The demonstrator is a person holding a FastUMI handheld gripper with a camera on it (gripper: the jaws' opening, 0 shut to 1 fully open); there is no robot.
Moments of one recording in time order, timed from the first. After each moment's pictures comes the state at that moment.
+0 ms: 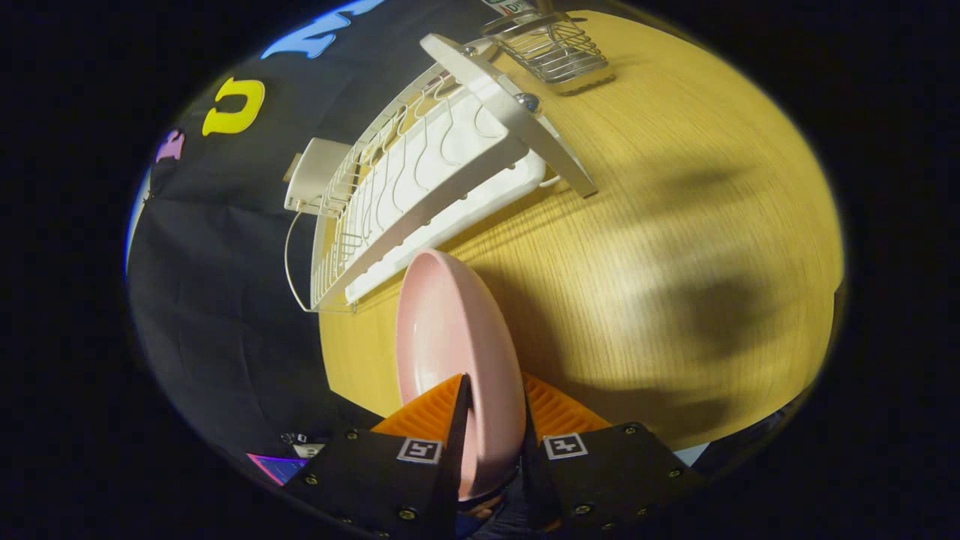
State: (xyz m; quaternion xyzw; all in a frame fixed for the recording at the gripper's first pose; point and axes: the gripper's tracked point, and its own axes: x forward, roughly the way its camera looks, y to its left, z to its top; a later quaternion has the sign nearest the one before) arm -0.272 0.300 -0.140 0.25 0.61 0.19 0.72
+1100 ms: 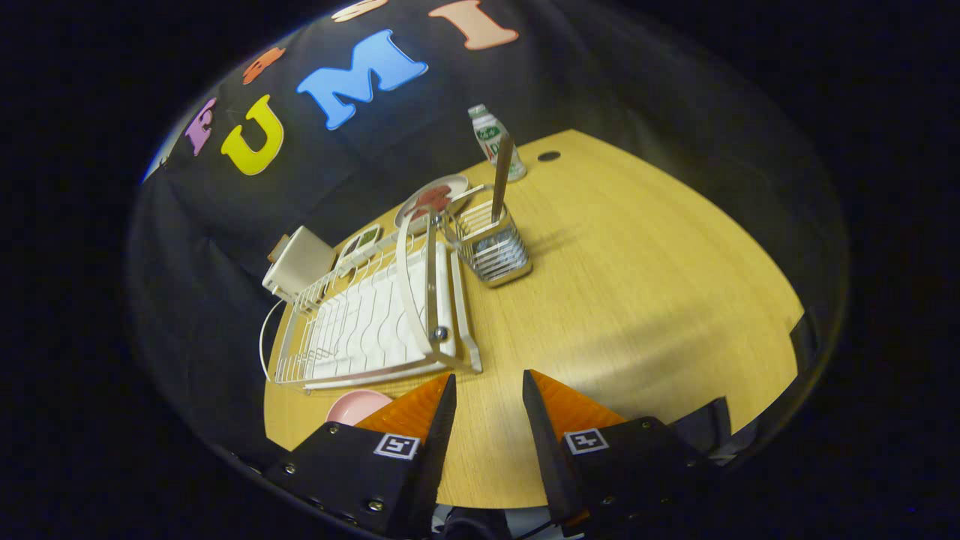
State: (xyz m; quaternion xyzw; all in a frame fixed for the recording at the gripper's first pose) arm -0.166 0.165 -0.044 0.15 0.38 0.08 0.91
